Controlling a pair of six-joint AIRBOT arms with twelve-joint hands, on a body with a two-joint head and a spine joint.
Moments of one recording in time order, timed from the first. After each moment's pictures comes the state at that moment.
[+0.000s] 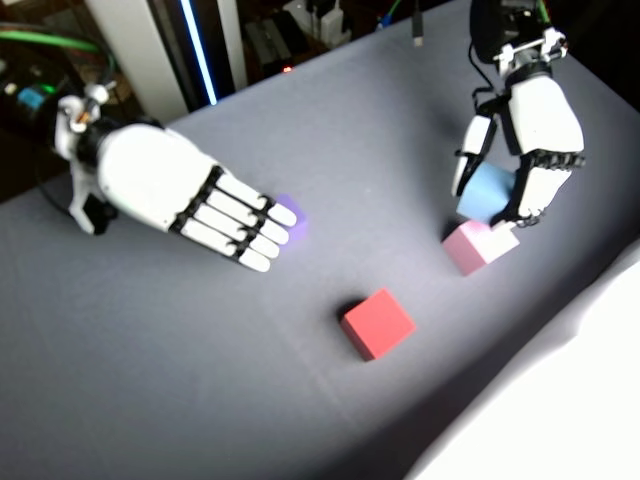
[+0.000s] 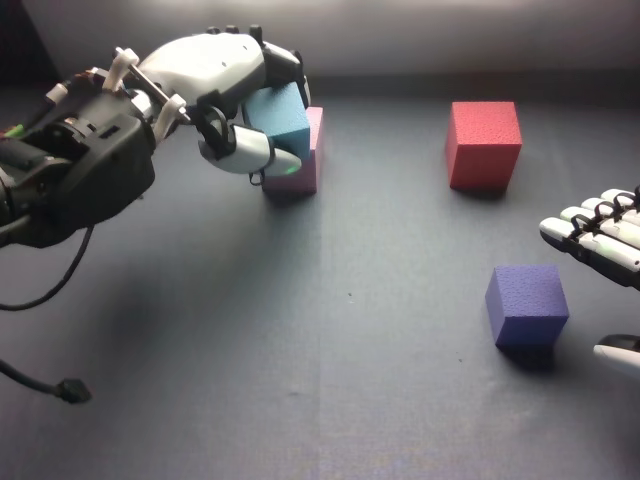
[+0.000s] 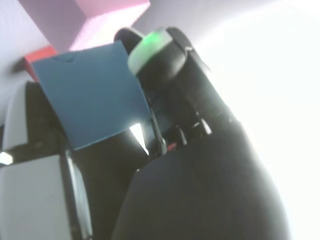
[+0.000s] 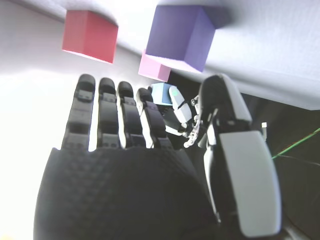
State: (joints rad) left arm 0.41 -1.34 1.58 -0.19 -0.50 0.82; right arm -1.01 -0.86 0.88 0.31 0.90 -1.17
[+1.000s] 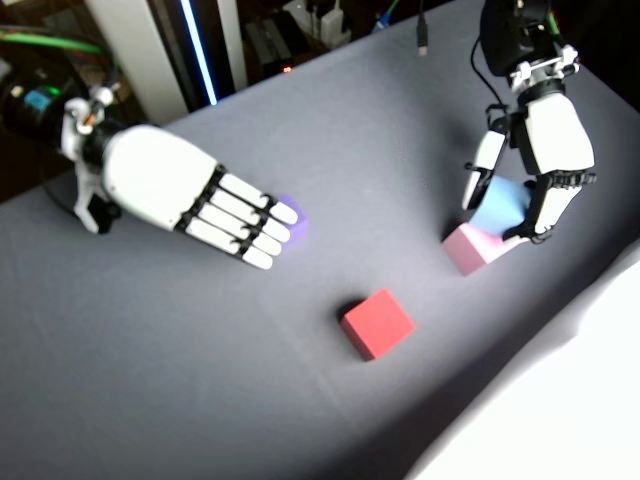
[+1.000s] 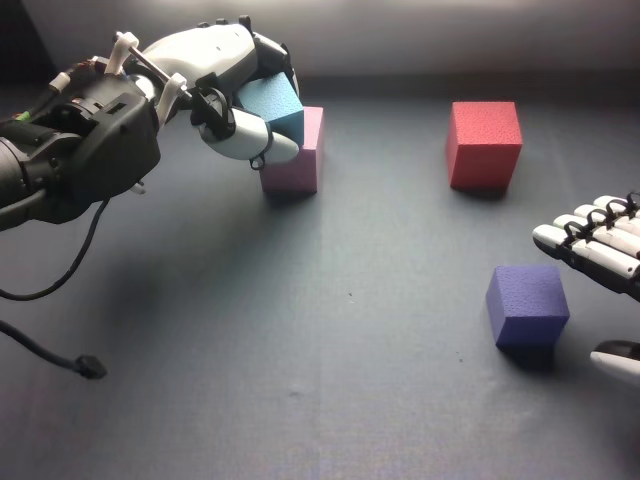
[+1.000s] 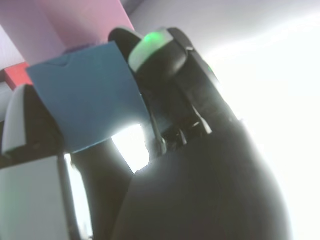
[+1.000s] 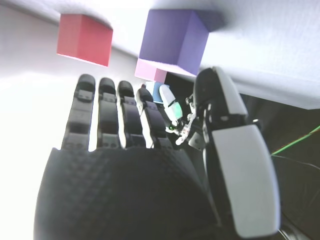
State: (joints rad) left arm 0.39 -1.40 1.67 -0.26 -0.42 0.82; right arm -1.01 -0.88 0.88 0.30 0.89 -1.16
